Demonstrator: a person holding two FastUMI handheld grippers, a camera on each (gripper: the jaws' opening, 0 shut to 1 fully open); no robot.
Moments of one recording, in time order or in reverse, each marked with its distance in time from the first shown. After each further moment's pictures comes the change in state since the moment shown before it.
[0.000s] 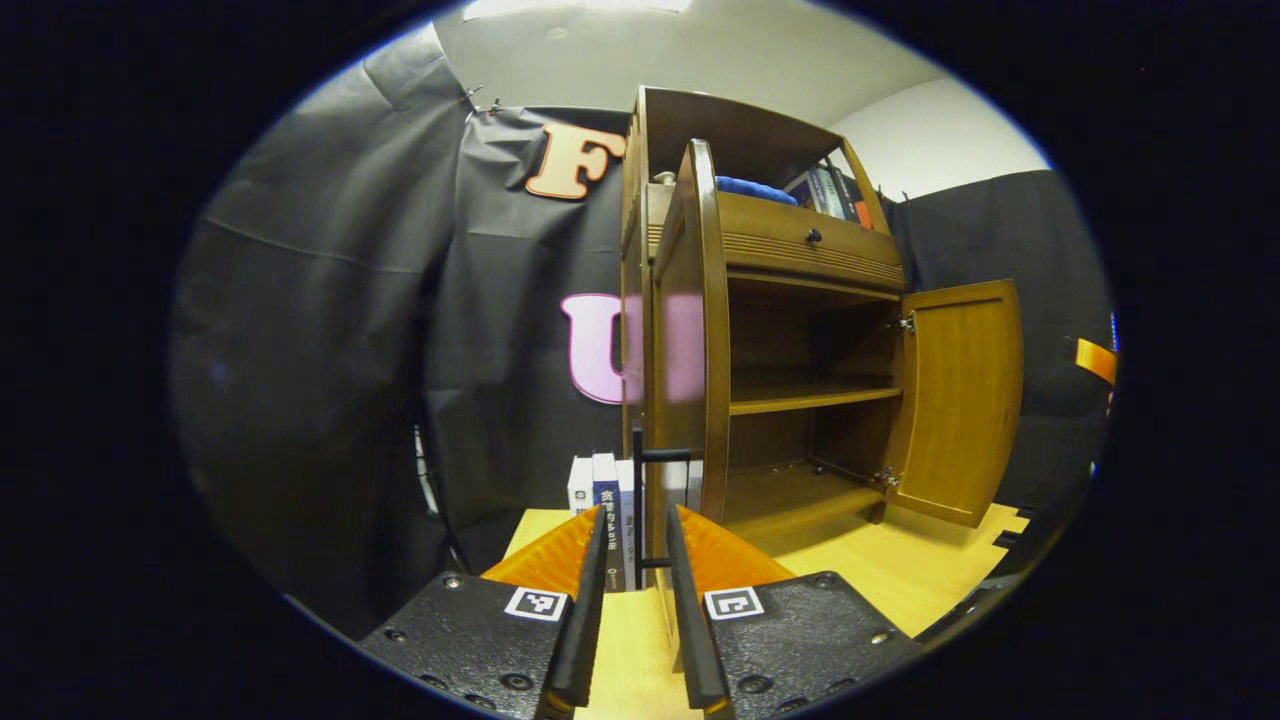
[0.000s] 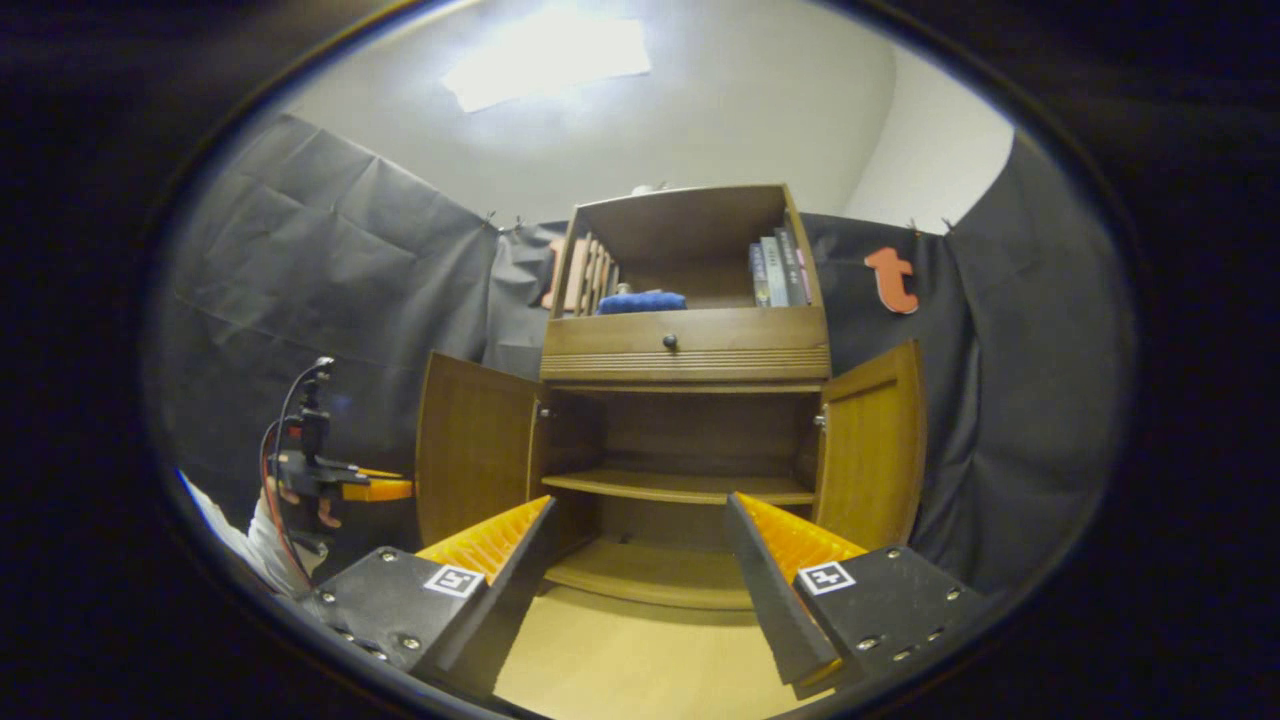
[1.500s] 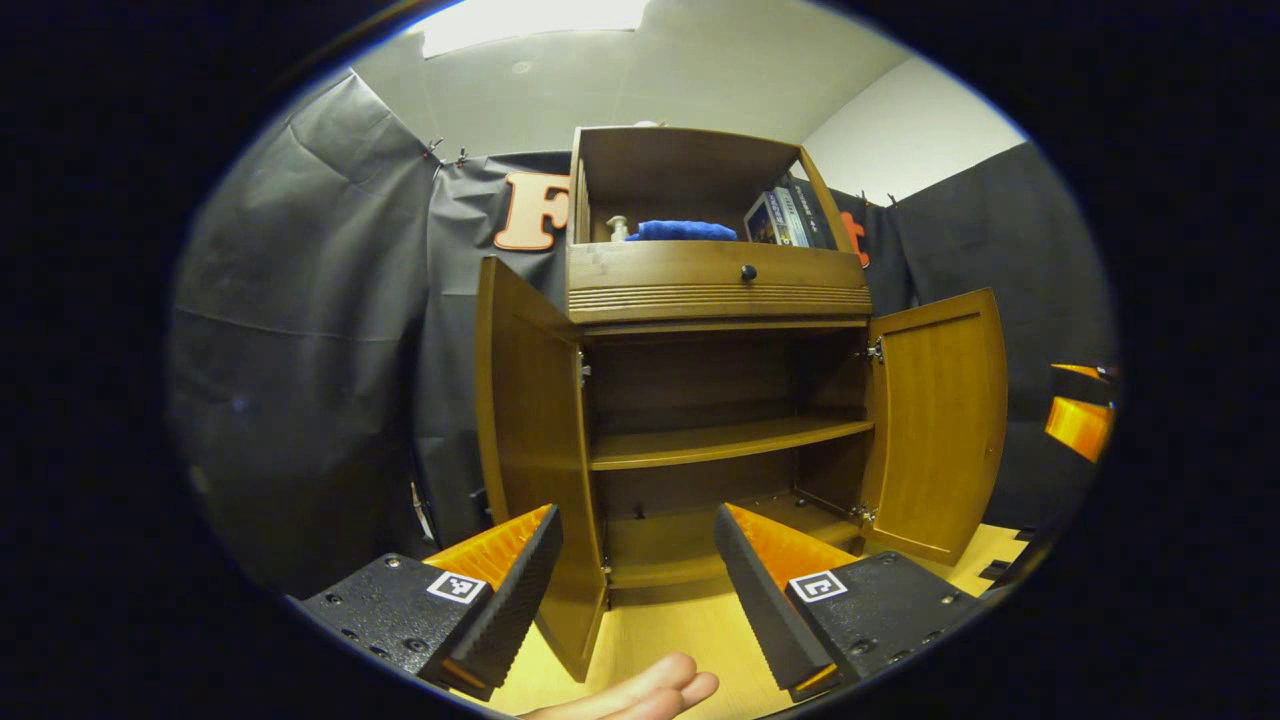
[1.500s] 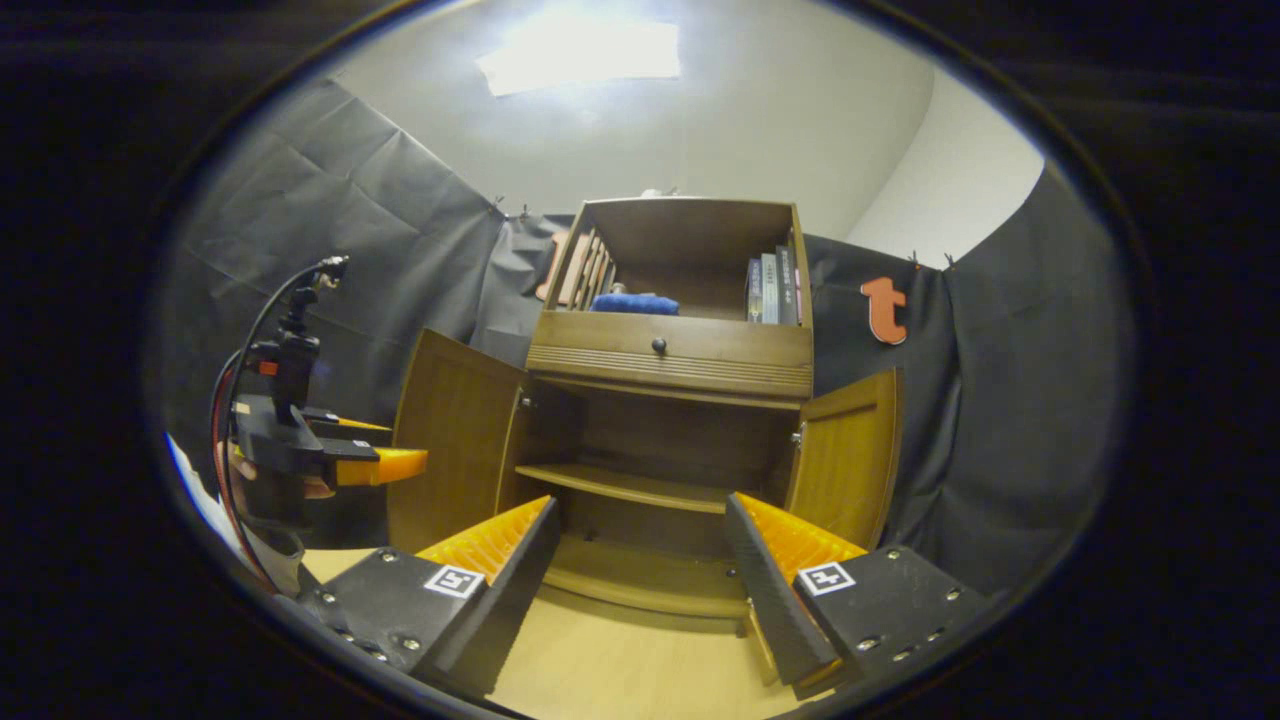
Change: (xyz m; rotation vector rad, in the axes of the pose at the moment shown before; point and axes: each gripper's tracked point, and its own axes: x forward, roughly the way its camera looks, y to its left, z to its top) left arm 0.011 -0.128 0.054 0.070 -0.053 0.048; right arm 0.022 -0.001 -0.014 -0.161 0.029 -0.033
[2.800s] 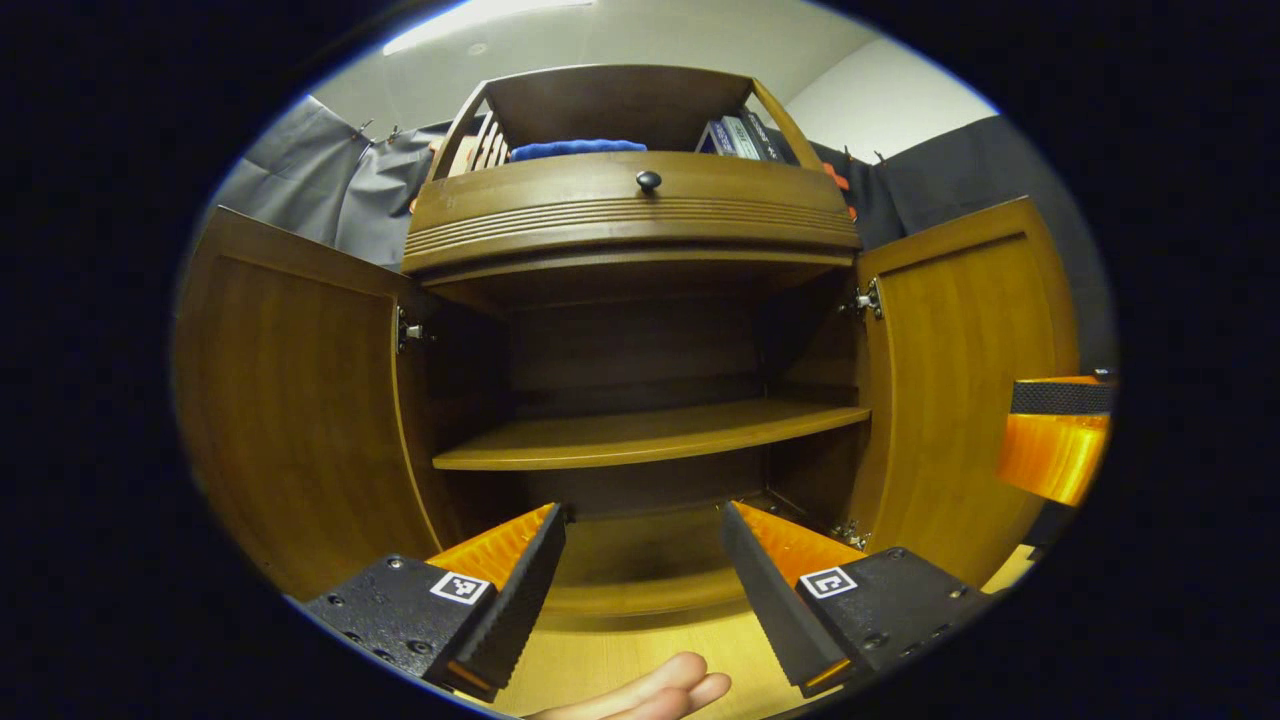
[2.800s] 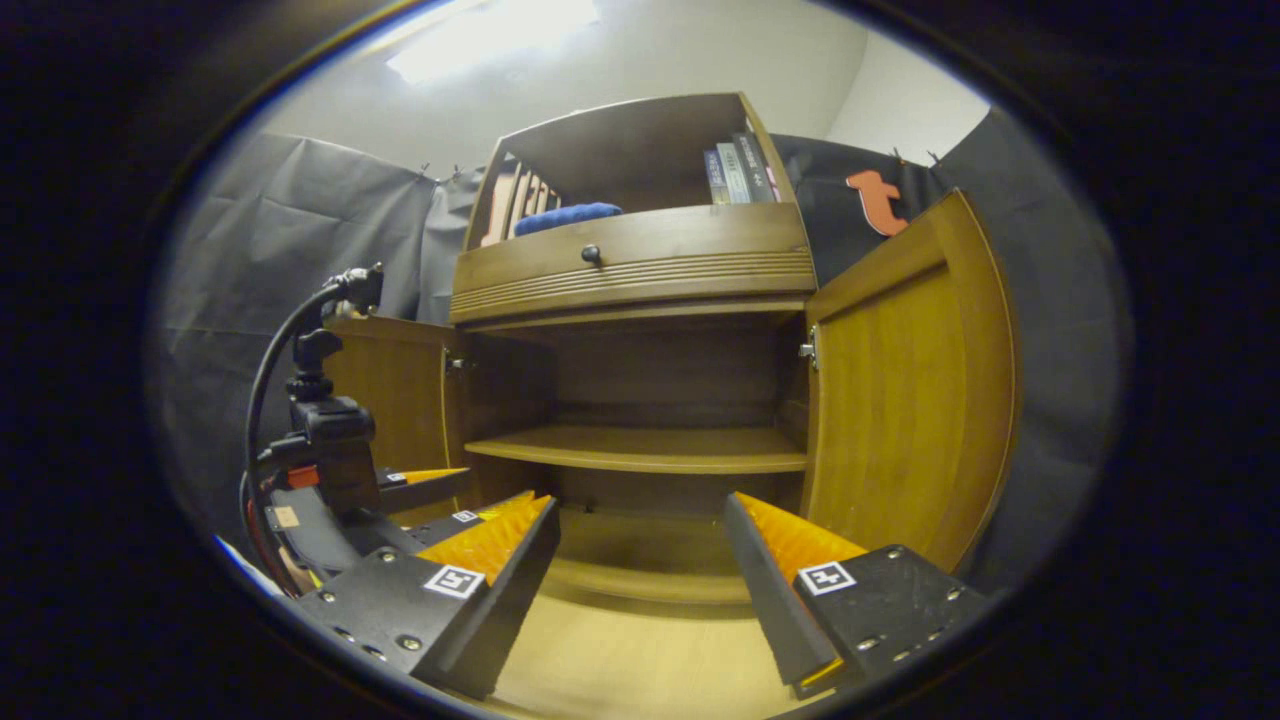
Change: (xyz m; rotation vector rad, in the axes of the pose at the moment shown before) left arm 0.162 -0.131 -0.052 0.022 0.083 -0.024; right arm 0.126 -0.052 -0.077 0.155 0.195 -0.019
